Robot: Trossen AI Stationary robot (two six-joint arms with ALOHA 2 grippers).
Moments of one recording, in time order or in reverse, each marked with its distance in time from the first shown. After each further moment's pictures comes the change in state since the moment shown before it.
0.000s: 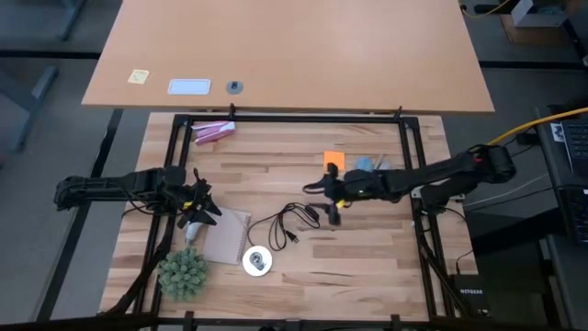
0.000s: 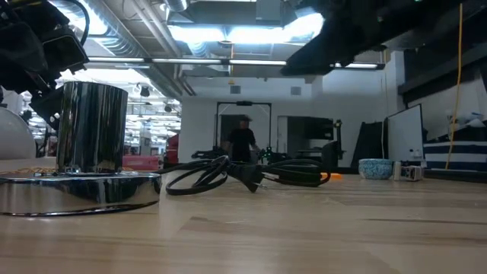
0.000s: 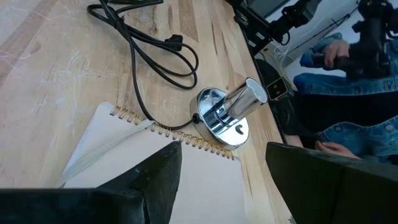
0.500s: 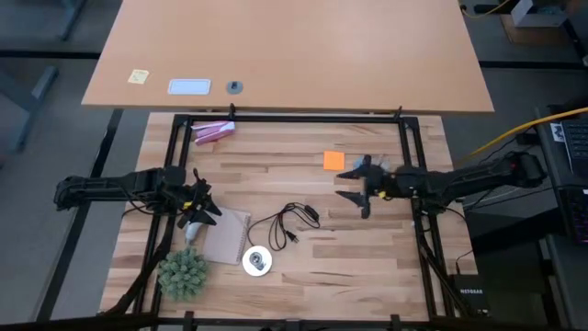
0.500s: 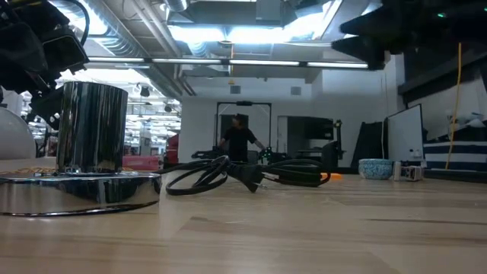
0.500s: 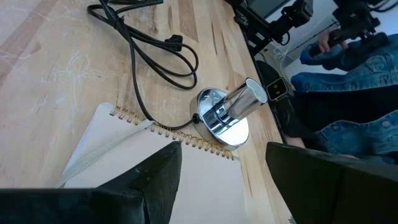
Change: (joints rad) left arm 0.000 0.000 0.000 0.000 0.000 0.000; right arm 0.000 -0.485 -0.360 0.221 0.100 0.072
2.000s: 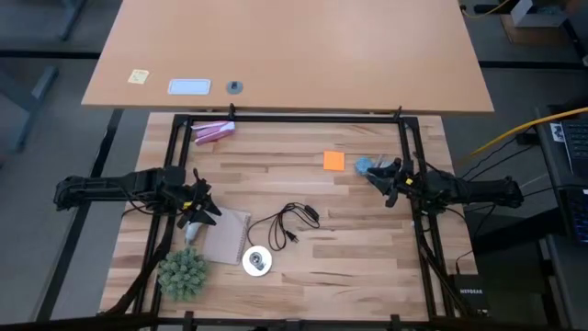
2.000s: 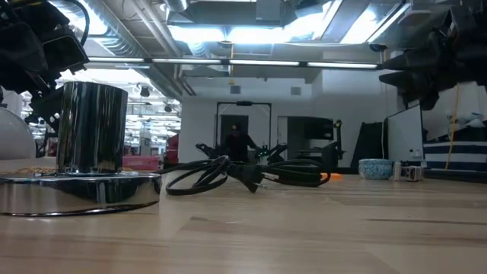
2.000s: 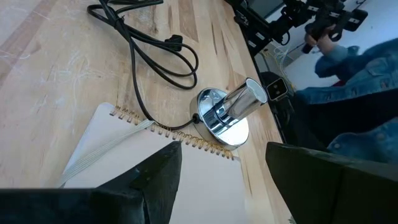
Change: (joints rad) left arm 0.000 0.000 0.000 0.000 0.000 0.000; right arm 0.000 -0.886 -0.312 -0.461 0.236 0.401
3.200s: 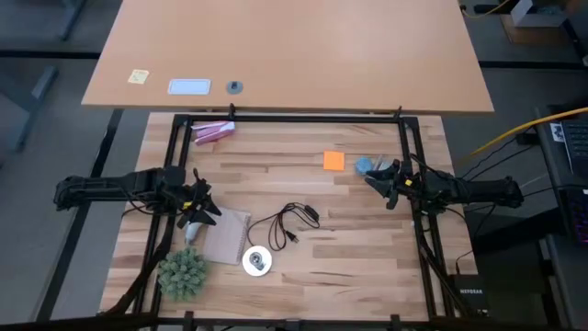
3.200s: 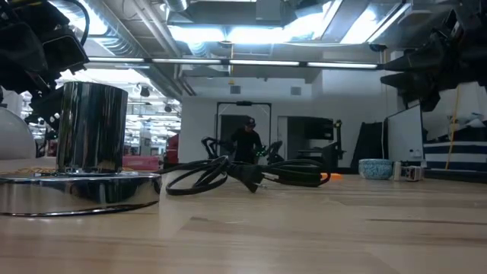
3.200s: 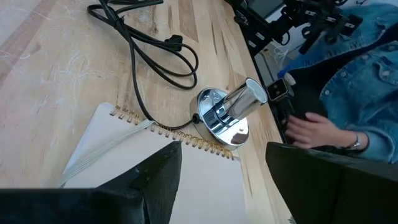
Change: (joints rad) left arm 0.000 0.000 0.000 0.000 0.000 0.000; right arm 0.000 0.000 0.008 -0.071 -0.046 0.021
